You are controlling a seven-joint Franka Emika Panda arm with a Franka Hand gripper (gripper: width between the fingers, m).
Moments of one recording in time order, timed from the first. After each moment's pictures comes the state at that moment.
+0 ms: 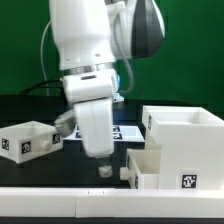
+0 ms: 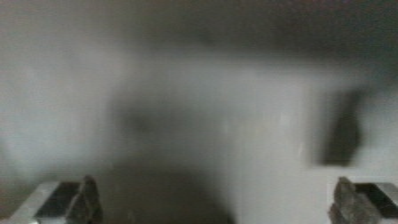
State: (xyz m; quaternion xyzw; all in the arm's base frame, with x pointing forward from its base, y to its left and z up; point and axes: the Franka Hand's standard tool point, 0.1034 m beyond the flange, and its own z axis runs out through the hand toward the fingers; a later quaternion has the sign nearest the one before) arm 0.557 -0.005 0.013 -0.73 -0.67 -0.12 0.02
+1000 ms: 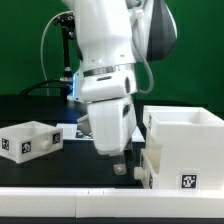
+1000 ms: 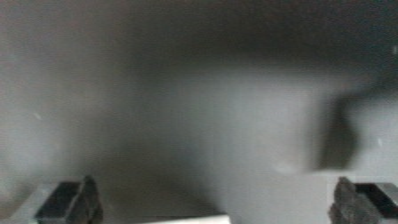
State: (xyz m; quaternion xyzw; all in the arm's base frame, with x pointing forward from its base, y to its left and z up) arm 0.547 0.001 0.013 -0.79 -0.60 -0.12 0.02
